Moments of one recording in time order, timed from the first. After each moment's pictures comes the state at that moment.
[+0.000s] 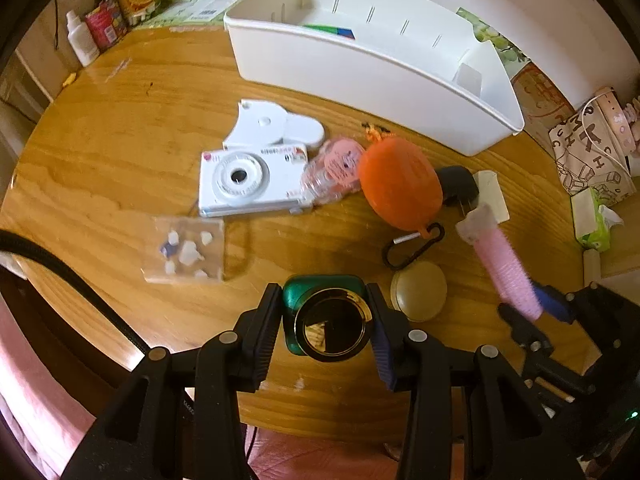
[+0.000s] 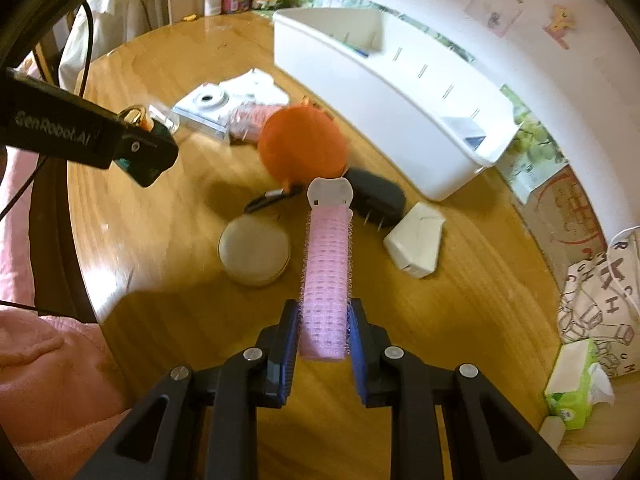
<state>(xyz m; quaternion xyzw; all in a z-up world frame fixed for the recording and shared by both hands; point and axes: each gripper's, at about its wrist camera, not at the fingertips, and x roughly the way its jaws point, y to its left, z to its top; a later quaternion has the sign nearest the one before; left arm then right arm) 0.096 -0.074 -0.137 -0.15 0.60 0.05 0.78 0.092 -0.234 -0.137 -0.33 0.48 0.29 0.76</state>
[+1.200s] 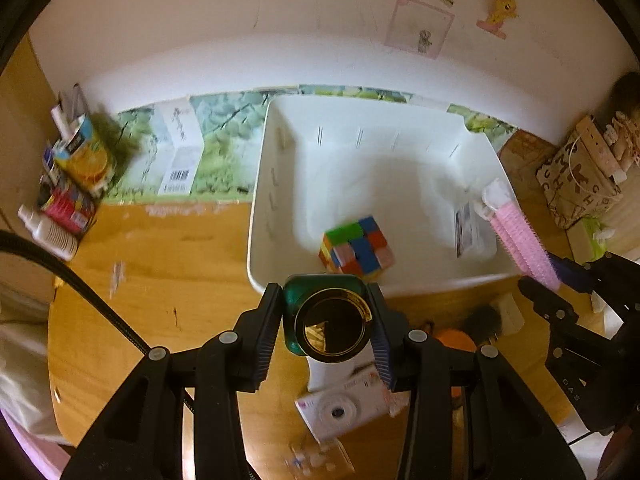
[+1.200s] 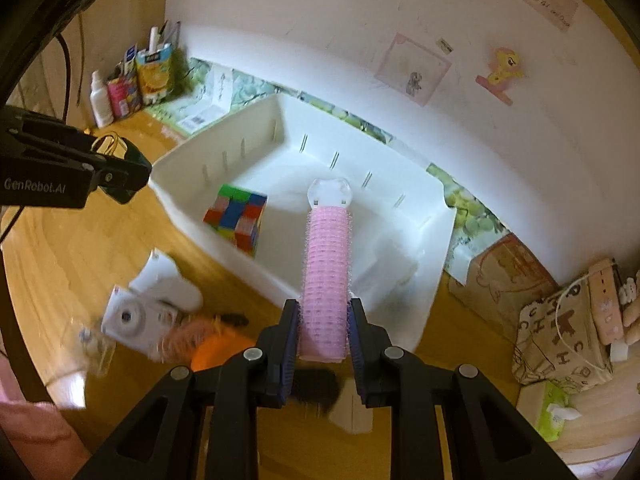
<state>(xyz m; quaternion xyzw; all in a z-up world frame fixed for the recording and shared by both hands) 0.244 0.016 -0.068 -0.04 0.53 -0.04 0.84 0.220 -0.150 -0.069 -0.25 0.45 0.17 0.84</state>
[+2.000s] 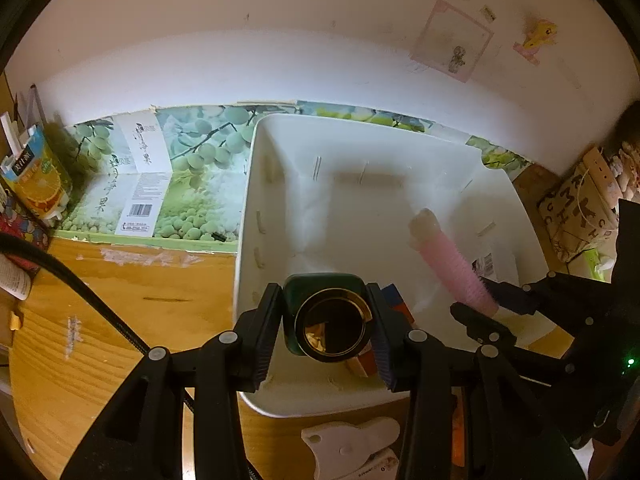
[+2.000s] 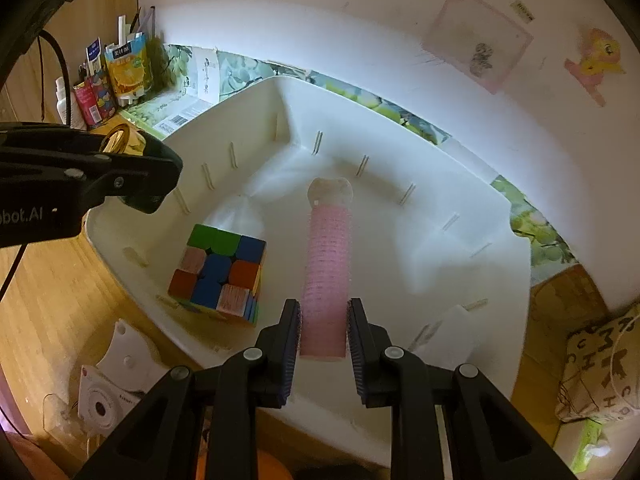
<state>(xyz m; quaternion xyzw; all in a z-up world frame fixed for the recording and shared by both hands) 0.306 0.033 -0.114 -0.08 0.50 -0.07 0.86 0.304 -0.104 -0.135 -0.23 0.47 0.19 0.83</state>
